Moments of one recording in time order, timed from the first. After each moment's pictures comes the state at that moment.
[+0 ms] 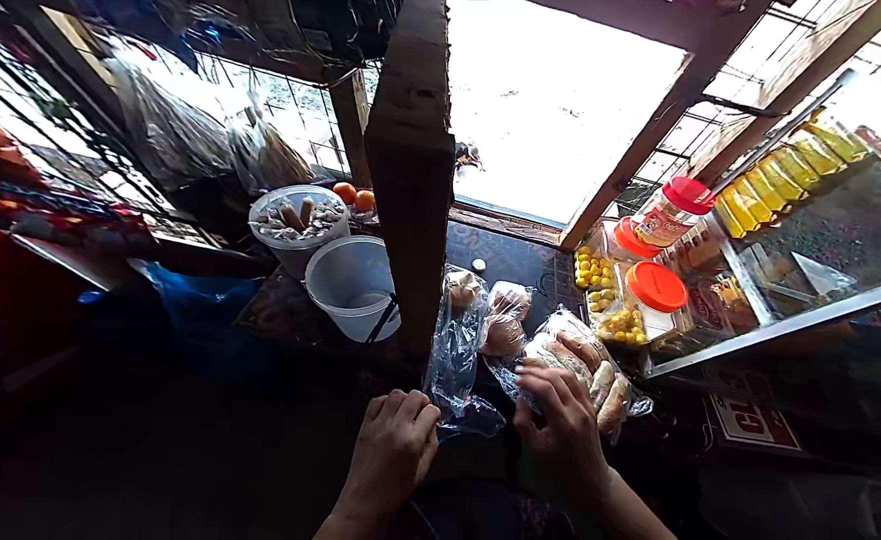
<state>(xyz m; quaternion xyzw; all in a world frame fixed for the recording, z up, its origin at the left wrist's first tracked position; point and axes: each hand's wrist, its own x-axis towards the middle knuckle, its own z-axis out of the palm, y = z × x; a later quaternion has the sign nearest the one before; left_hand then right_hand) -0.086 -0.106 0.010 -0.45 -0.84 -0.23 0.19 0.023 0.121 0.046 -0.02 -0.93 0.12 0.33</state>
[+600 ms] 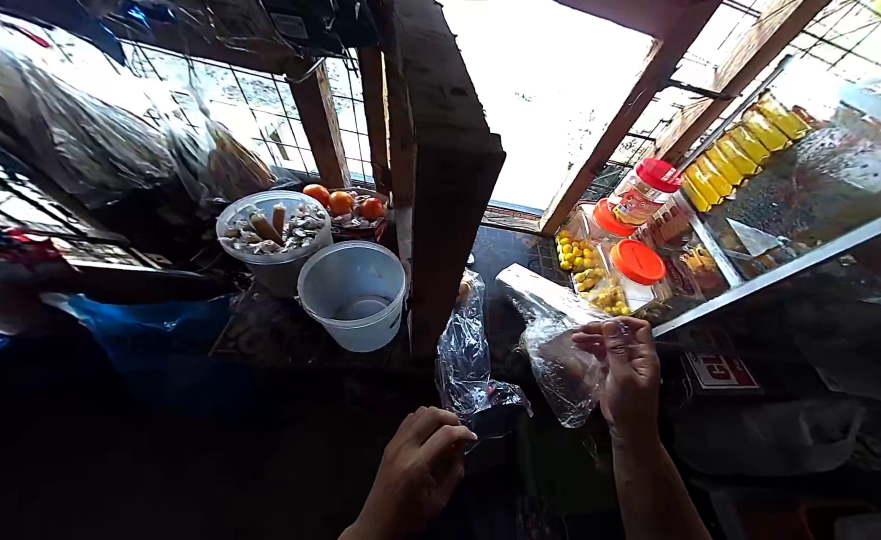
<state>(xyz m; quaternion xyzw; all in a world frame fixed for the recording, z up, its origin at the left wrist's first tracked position) -0.093 -0.123 0.013 -0.52 -0.67 -0.53 0.04 0.016 0.130 0.094 -0.21 -0.69 0.53 0.45</state>
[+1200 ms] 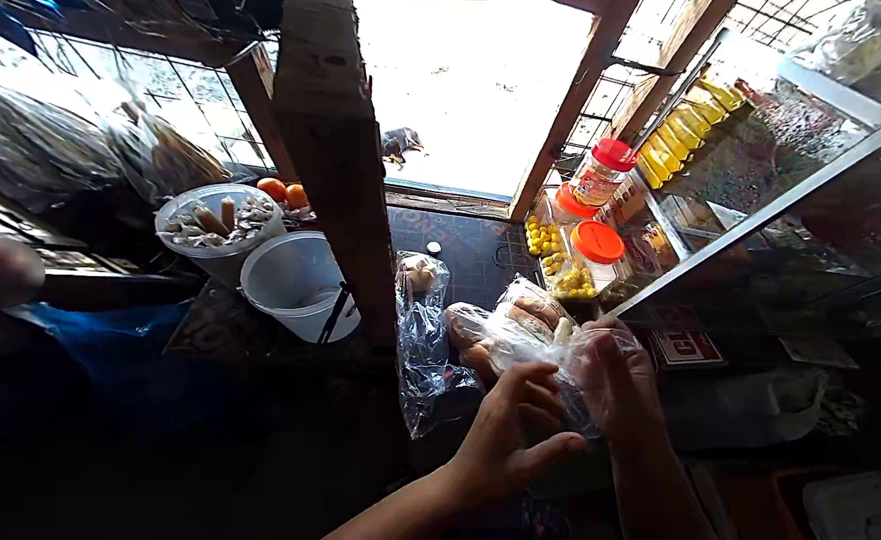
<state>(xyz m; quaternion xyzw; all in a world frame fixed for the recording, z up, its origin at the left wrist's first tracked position) -0.018 -0.012 0.076 -0.50 -0.43 -0.71 -0.26 0.067 0.124 0.129 -0.13 -0.60 0.69 0.38</state>
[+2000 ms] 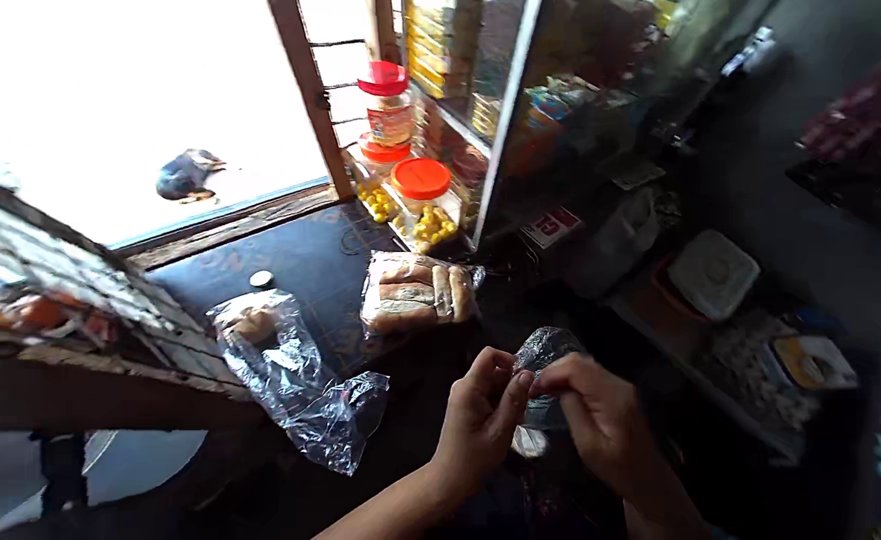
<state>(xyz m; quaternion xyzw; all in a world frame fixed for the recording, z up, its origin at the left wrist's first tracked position) 0.032 0.005 0.080 -0.54 -0.33 -0.61 -0.47 0.201 0.032 0.112 -0.32 -0.81 0.26 0.41</state>
